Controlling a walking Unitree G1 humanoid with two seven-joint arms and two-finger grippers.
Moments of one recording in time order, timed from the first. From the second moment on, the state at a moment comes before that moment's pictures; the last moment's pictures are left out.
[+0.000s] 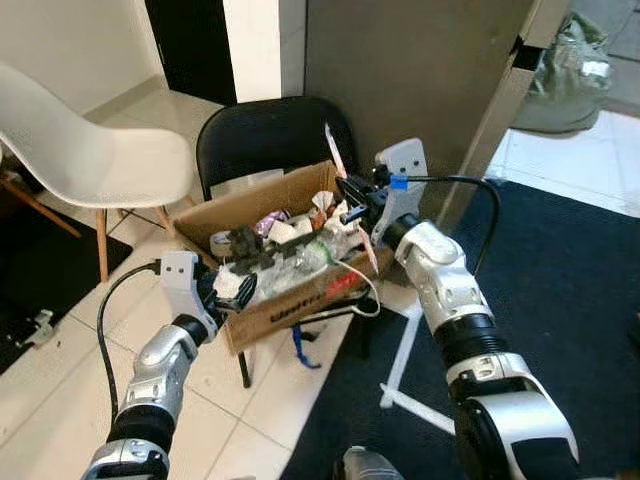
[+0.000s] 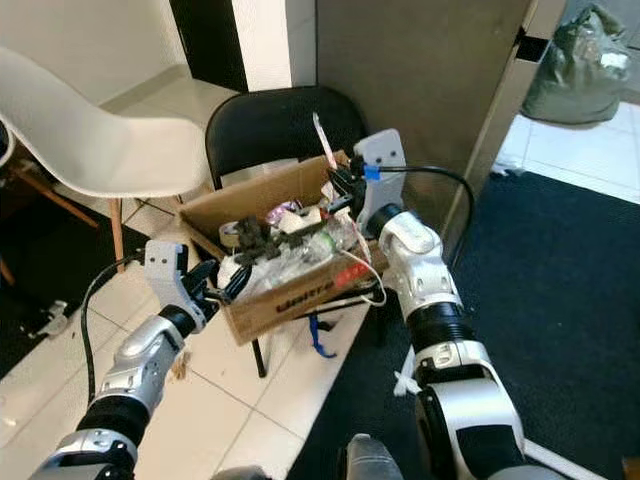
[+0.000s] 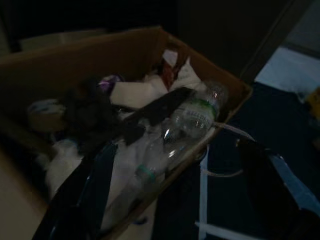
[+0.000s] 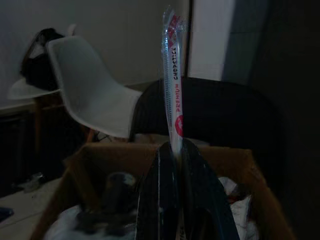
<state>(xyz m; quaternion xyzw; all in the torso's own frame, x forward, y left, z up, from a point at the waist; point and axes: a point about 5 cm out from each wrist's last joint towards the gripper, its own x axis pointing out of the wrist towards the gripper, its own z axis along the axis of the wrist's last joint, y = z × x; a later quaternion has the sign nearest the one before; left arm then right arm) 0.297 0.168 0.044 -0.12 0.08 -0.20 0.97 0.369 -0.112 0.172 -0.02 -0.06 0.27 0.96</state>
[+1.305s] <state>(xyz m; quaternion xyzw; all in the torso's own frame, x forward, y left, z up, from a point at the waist) 0.286 0.159 0.035 -0.09 0.11 -0.22 0.97 0.388 -0.059 0.206 -0.15 -0.02 0.19 0.97</state>
